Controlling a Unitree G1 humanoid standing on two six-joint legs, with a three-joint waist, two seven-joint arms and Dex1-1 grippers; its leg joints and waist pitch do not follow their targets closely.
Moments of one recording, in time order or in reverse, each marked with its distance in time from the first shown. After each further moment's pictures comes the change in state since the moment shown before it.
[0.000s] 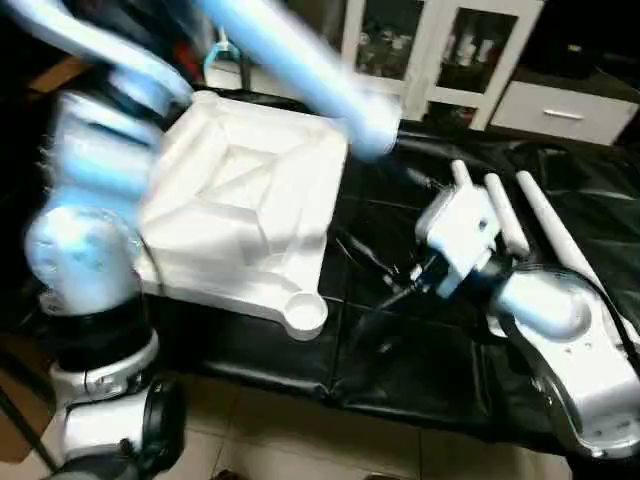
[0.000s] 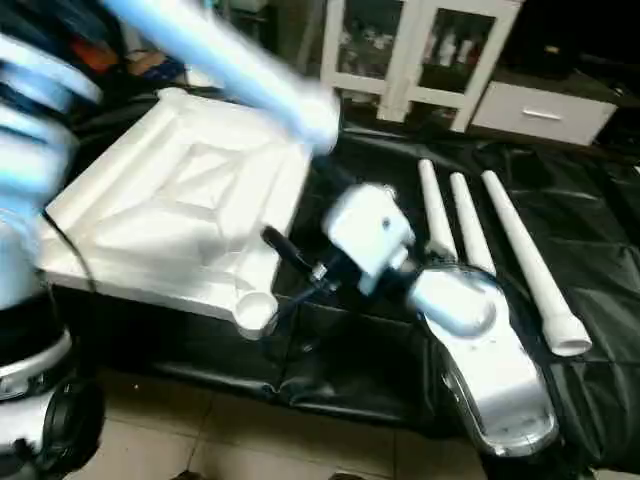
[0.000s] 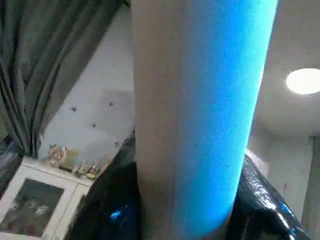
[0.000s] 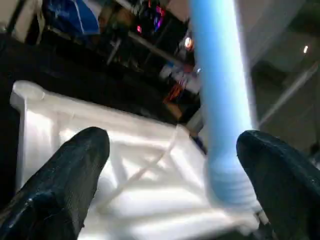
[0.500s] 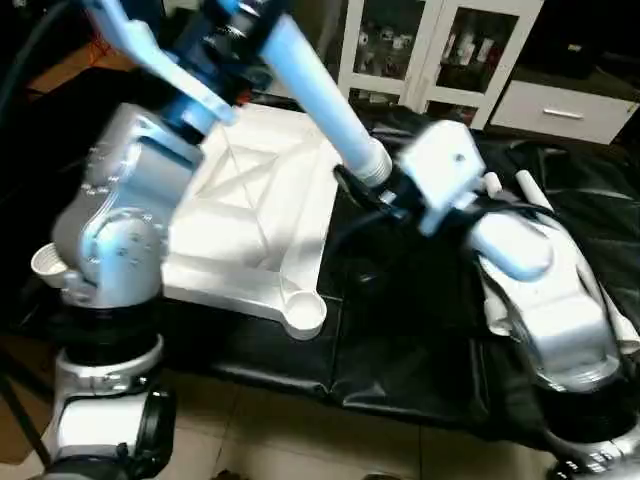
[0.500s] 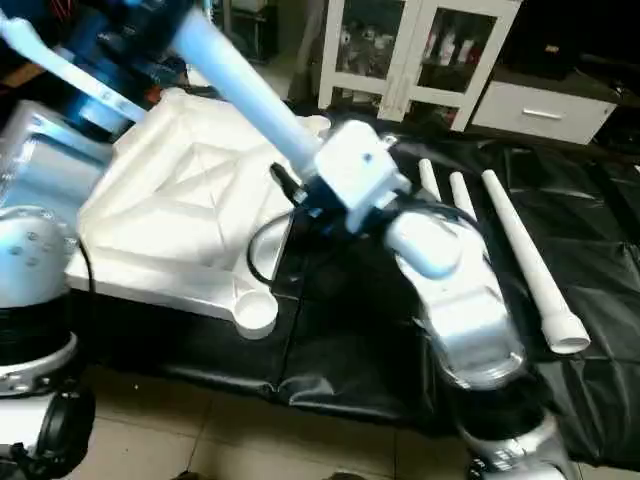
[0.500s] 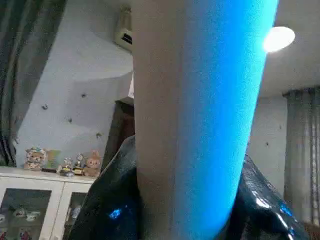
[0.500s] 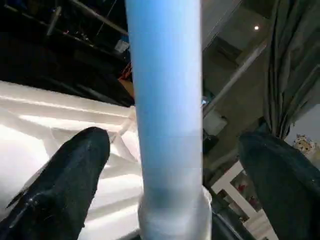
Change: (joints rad) left arm -0.007 -0.007 -0.147 0.020 0.153 -0.078 -0.124; right arm -0.206 0.082 0.044 0.227 -0.152 0.059 -0.161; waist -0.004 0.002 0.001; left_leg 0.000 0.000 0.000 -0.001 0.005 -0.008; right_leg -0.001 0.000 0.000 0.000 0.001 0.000
